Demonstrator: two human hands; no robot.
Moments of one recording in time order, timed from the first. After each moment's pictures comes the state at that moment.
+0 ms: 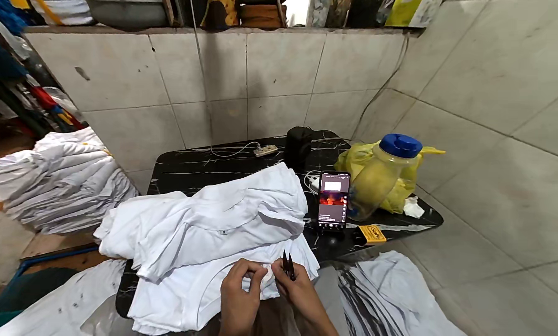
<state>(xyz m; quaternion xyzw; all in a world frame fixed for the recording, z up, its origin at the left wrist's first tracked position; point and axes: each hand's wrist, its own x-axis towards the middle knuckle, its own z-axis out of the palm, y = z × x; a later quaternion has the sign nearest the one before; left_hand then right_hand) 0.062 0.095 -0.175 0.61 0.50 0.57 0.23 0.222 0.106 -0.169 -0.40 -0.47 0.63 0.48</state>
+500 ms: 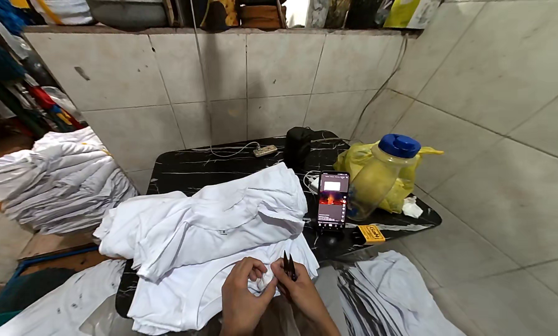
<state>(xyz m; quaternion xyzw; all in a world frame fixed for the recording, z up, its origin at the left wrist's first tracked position) 0.063 0.093 -0.177 0.65 0.54 0.50 0.19 0.226 0.108 -0.170 -0.40 -0.49 0.61 0.47</state>
